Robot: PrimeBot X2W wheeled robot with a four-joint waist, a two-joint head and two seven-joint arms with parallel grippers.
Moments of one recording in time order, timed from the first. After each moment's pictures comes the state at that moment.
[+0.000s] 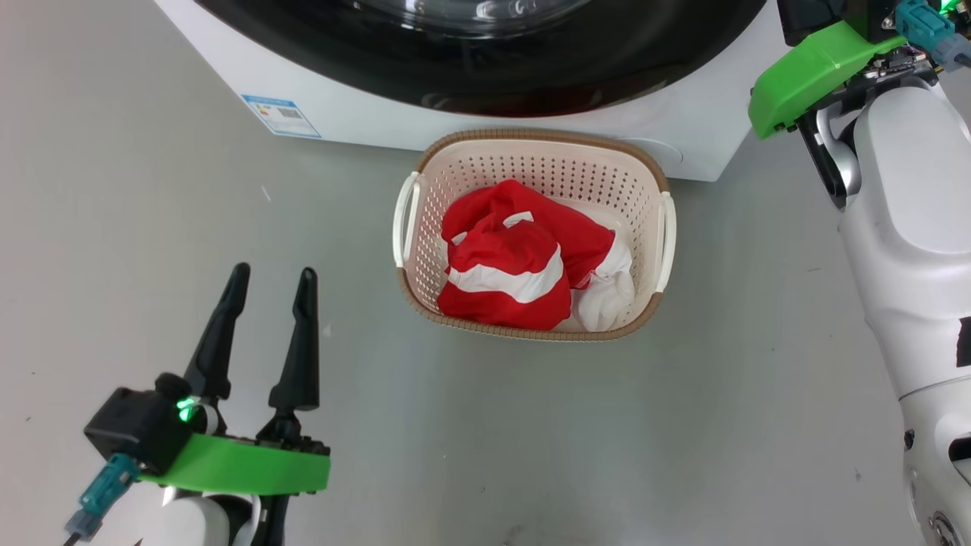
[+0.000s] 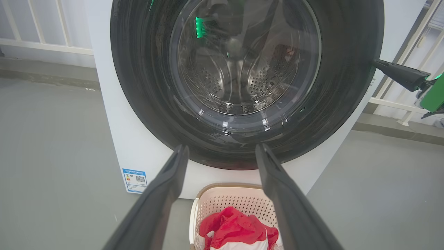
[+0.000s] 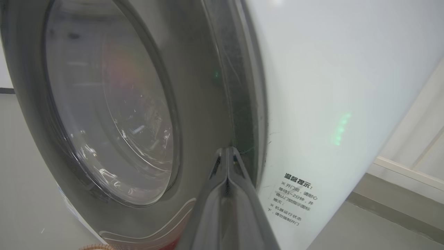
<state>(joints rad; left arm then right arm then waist) -0.25 0.06 -0.08 0.09 -0.34 -0.10 -0.25 -1.07 -0.11 0.08 0.84 -0.03 0.13 -0.26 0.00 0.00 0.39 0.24</state>
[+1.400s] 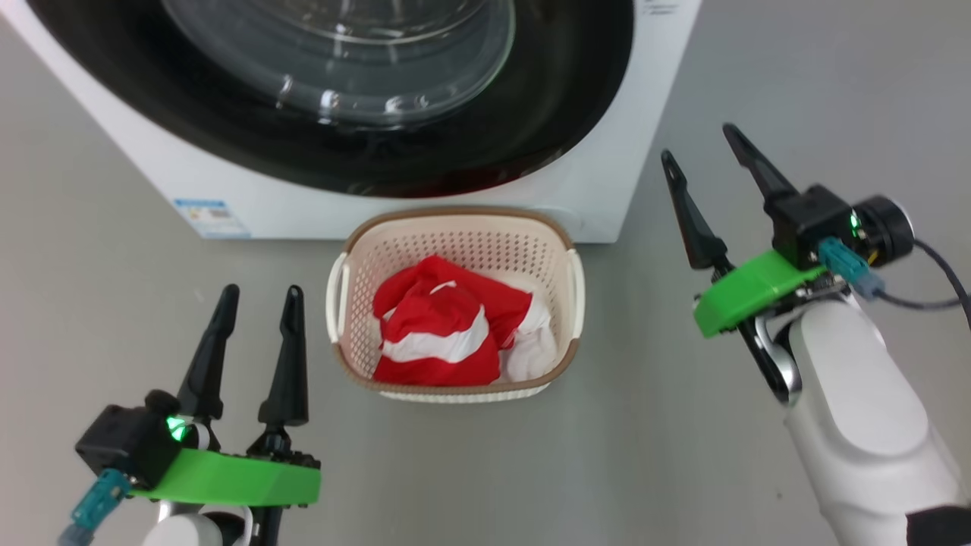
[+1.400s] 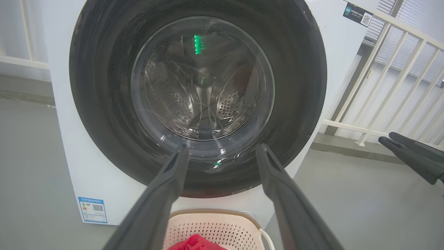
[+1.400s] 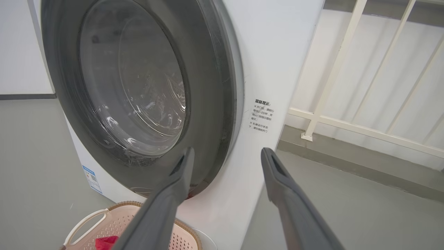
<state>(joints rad) -0.22 0.04 -0.04 0.11 -0.36 -0.12 -0.25 -0.61 -0.07 0.11 0.55 0.06 0.13 -0.26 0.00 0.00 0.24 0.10</state>
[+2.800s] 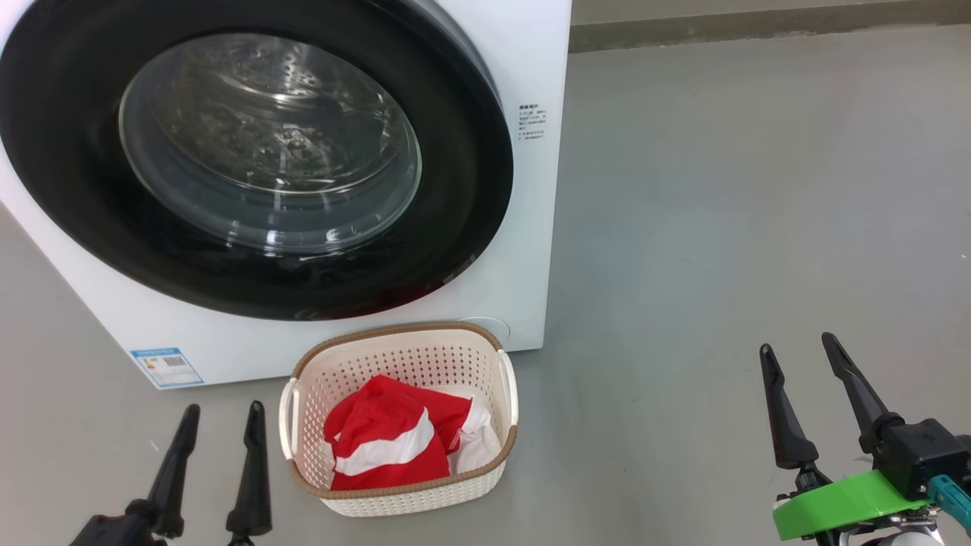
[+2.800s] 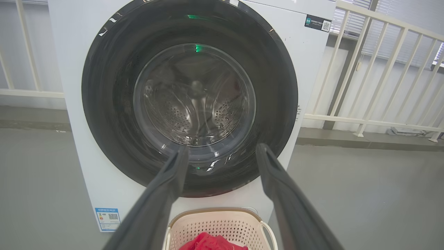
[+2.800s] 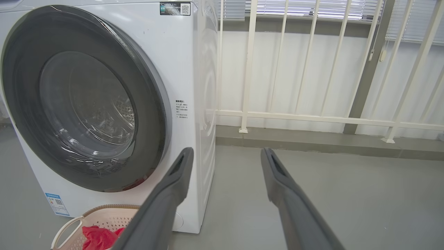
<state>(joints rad) 0.02 0.04 0.06 0.08 -0.25 -0.11 -0.25 0.01 -0.04 -0.09 0.12 0.13 0.13 -0.26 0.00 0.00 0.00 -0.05</state>
